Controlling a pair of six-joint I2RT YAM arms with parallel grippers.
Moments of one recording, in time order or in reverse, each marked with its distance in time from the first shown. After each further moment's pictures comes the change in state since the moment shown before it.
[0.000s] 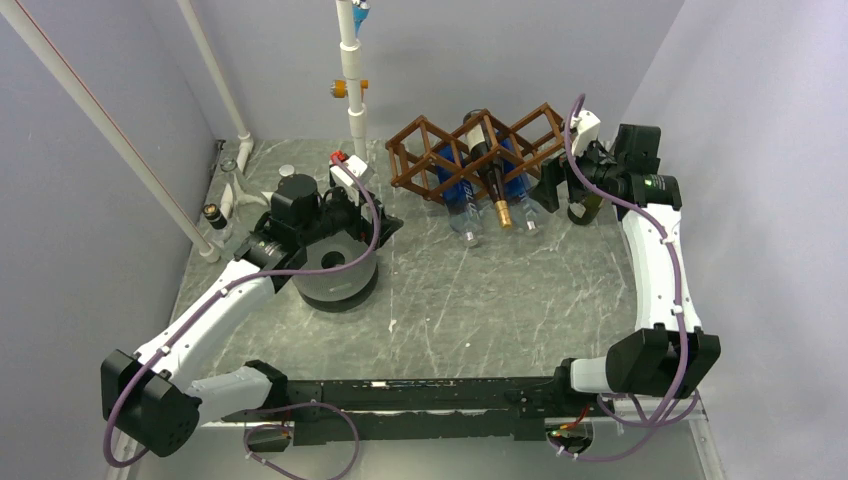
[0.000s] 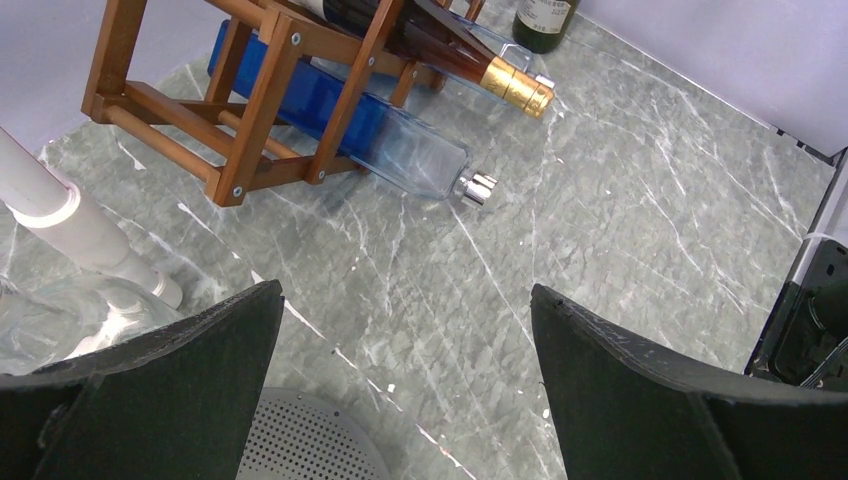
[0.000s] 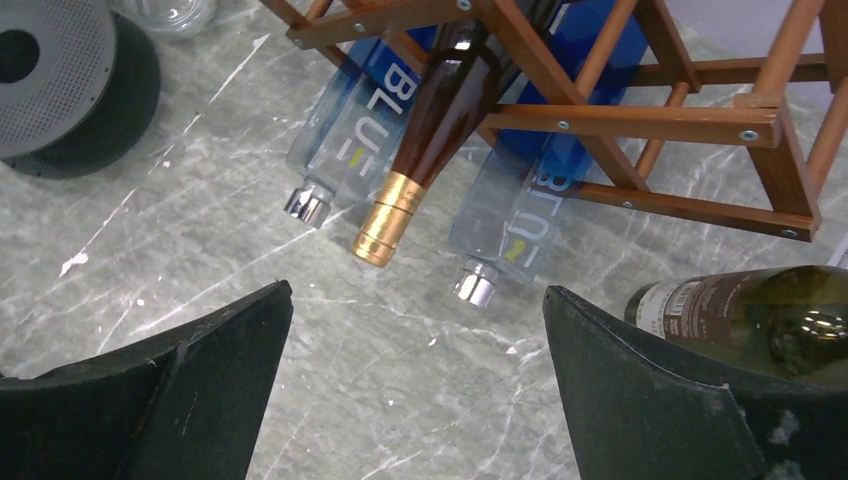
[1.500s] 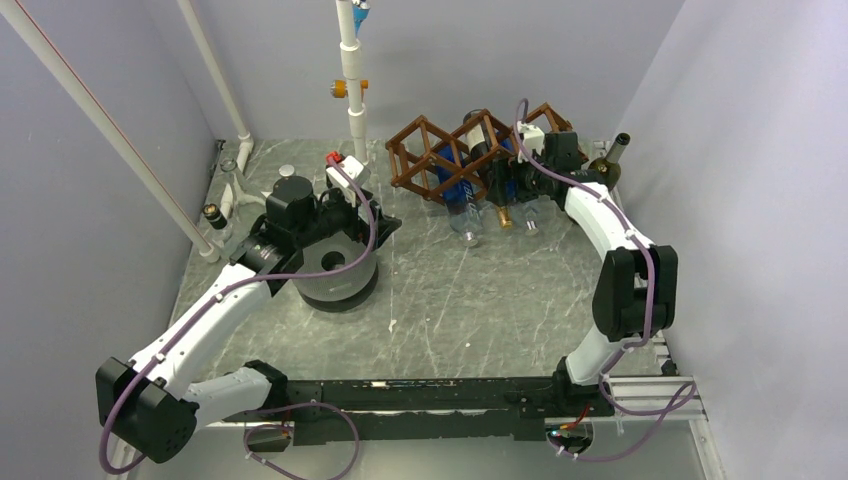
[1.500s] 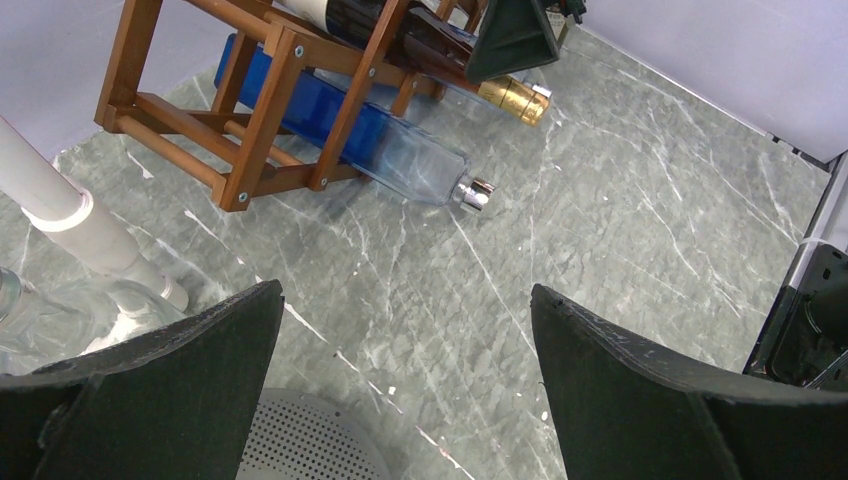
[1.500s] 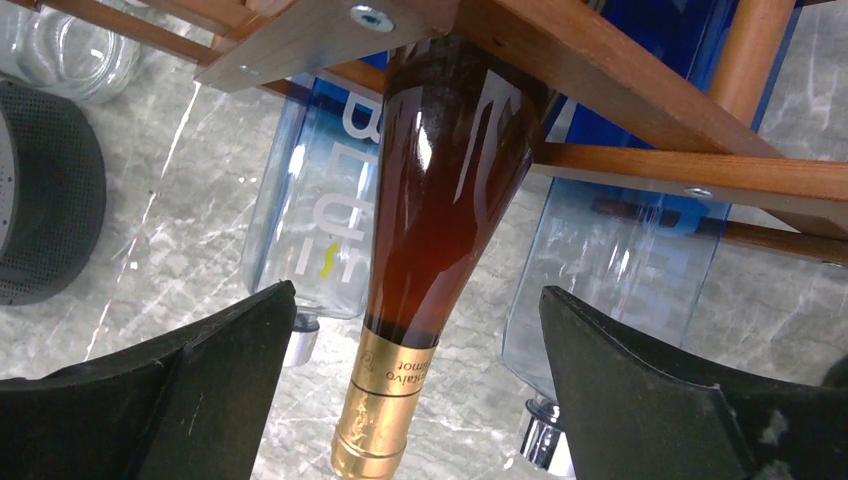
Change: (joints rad) left arm 0.000 -0.033 -0.004 0.000 -0.004 -0.001; right arm 0.203 0.335 -0.108 0.385 0.208 0.351
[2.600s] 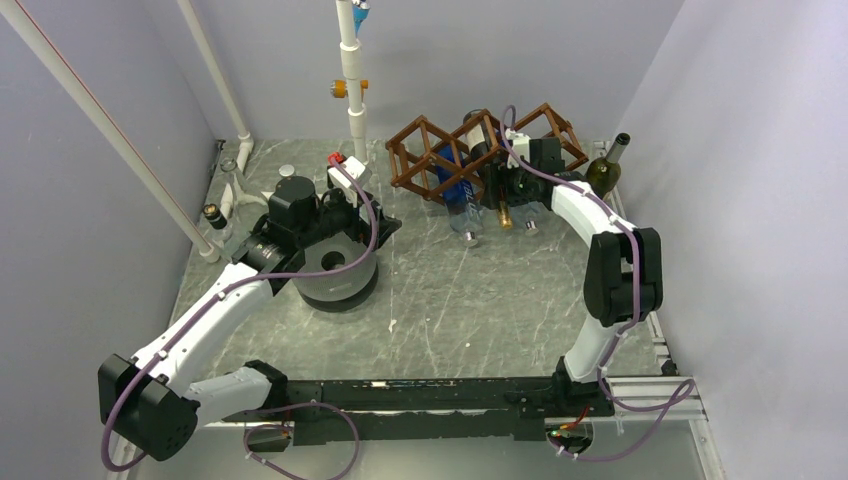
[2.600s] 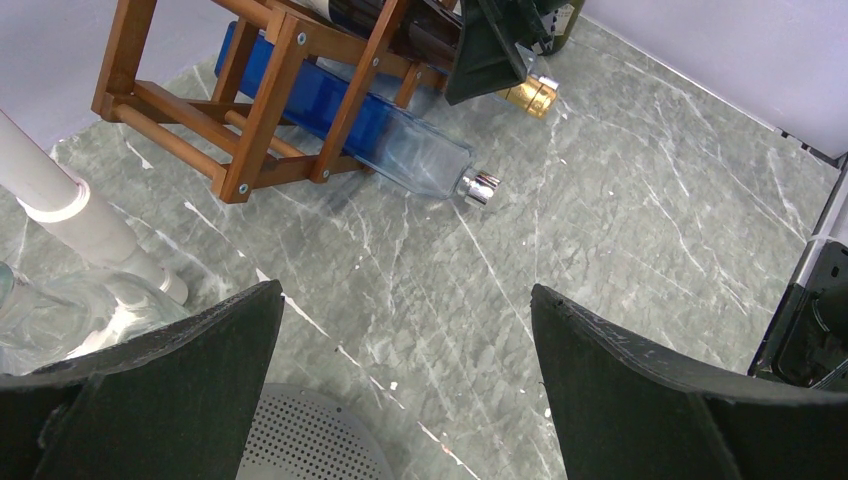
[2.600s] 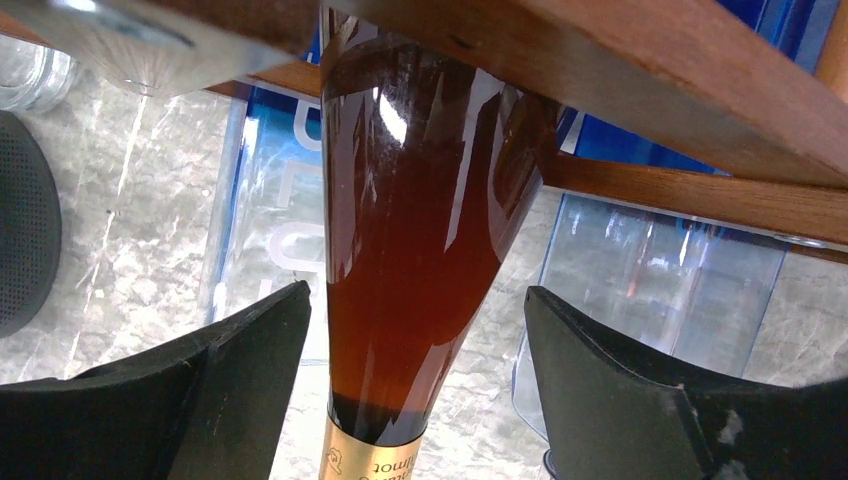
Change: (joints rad) left arm 0.000 0.011 -0.007 -0.001 -0.008 0.002; right arm 0.039 0.110 0.001 0.059 0.075 0.066
